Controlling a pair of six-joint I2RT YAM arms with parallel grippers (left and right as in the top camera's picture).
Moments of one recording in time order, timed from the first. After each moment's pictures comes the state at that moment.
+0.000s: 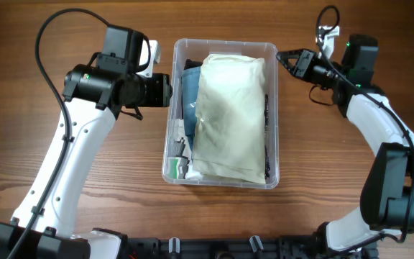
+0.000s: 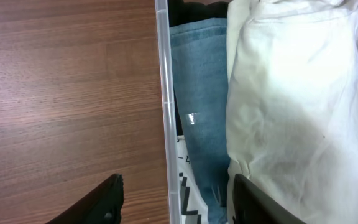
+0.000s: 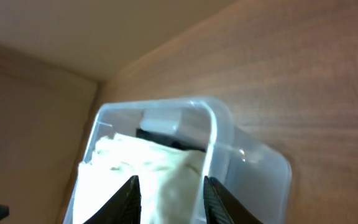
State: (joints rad) left arm -0.27 1.51 1.47 -1.05 0.15 -0.21; right arm -0.10 1.76 1.07 0.04 -0.84 0.45
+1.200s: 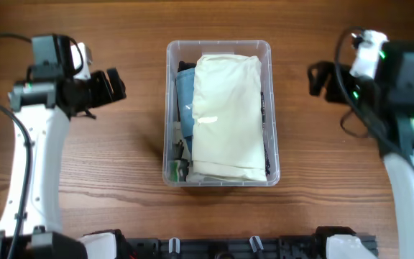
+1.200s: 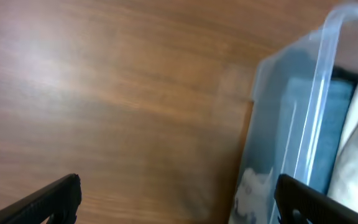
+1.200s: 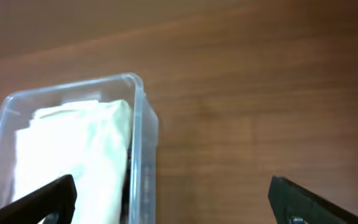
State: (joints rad) left arm 0.10 1.46 1.33 -0.96 0.16 -0.21; right arm -0.02 1.17 1.30 -0.84 -0.14 0.18
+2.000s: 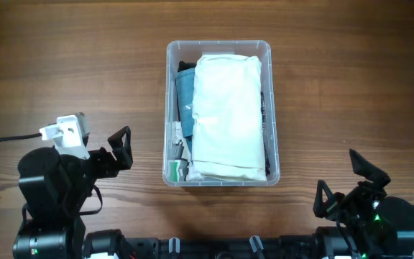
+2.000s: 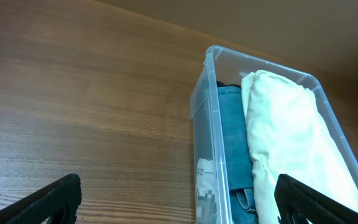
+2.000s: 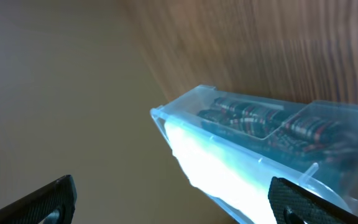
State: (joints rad) left arm 0.10 0.59 0.83 -0.78 0.25 -0.23; right arm -0.02 0.21 0.71 -1.04 -0.08 2.02
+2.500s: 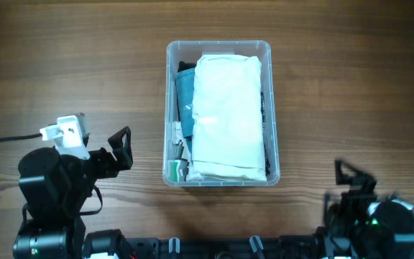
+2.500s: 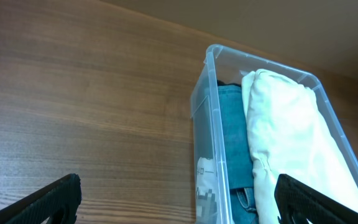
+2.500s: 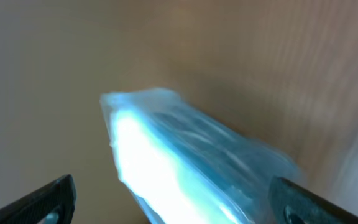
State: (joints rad) left arm 0.10 0.59 0.82 -0.78 0.25 -0.23; right arm -0.02 0.18 0.70 -1.05 -0.07 1.48
